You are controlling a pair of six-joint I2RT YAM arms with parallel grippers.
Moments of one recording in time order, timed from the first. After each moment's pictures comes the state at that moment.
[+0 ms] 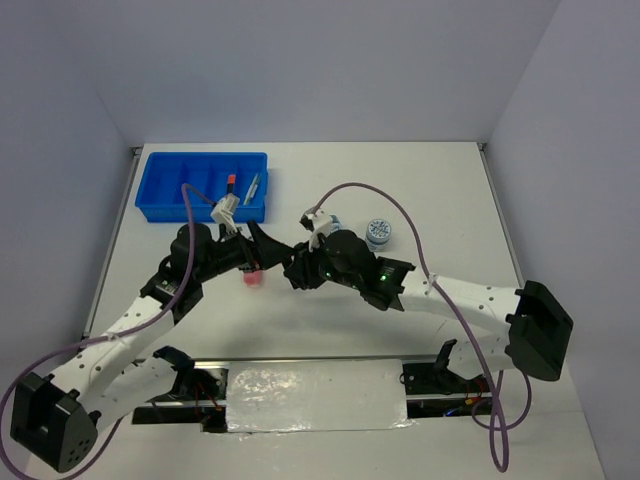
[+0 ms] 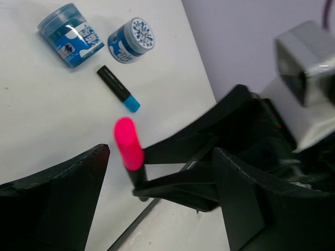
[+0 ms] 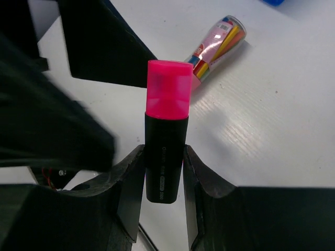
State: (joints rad) left arm -0.44 0.87 0.60 0.05 0.43 -0.82; right arm 1.01 1.33 0.86 0.06 0.02 0.41
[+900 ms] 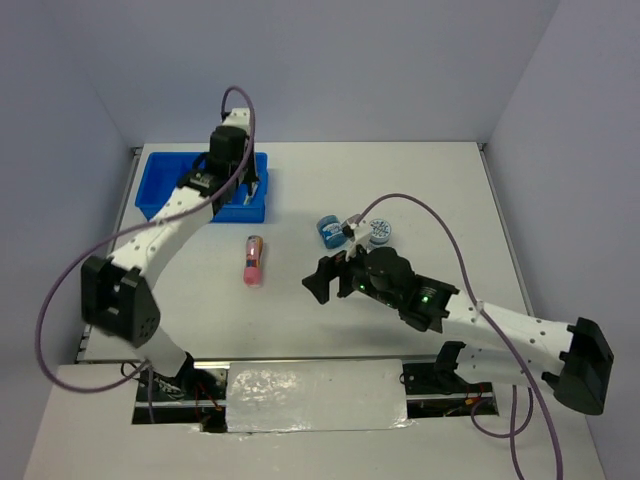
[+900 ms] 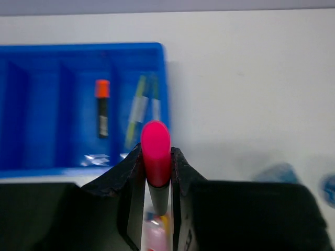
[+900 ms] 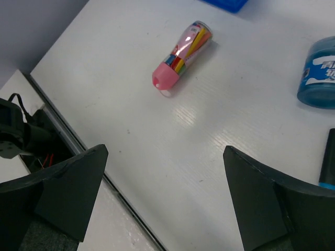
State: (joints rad) left arm -0.38 1.56 1.40 -0.33 -0.26 -0.24; right arm 1.00 1.02 0.67 0.02 0.12 0.44
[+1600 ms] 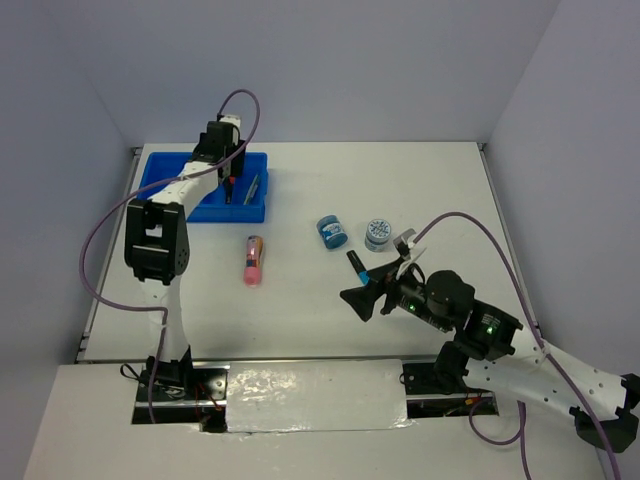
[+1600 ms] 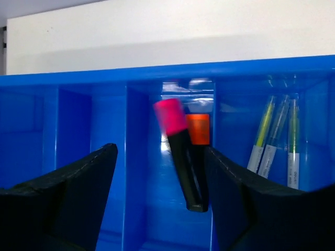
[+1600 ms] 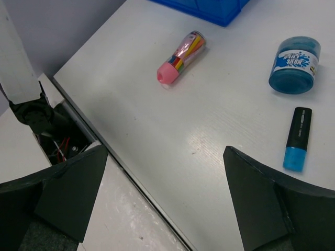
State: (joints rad) left arm -0.13 2.11 1.71 -0.24 -0.33 0.09; right arm 1.00 0.52 0.59 -0.26 0.14 0.42
